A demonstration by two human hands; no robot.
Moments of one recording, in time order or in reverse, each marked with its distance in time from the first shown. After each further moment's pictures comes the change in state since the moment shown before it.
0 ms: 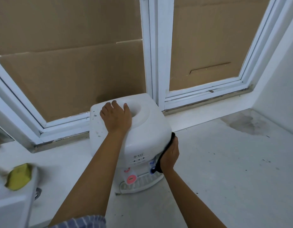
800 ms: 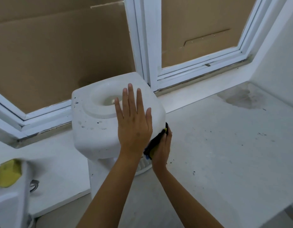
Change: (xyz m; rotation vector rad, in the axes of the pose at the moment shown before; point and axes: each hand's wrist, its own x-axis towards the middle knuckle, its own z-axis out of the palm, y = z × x) left_hand -0.103 0.025 0.021 0.239 0.218 0.565; right_hand -0.028 0.029 -0.012 -0.070 -0.115 0.131
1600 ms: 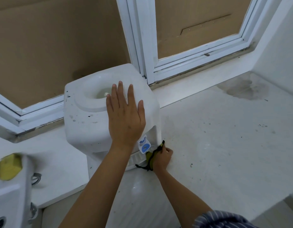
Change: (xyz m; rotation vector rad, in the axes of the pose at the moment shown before) left_hand -0.002 0.001 0.003 -0.025 0.048 -0.042; right_hand 0.025 0.111 -0.041 -0.257 0.243 0.385
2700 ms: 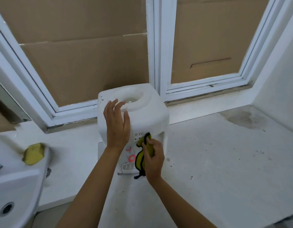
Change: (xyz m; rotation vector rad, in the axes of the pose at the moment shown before) left_hand -0.031 -0.063 -0.051 -0.657 0.146 -0.295; right_hand -0.138 -0.073 -0.027 0.182 -0.330 -0.954
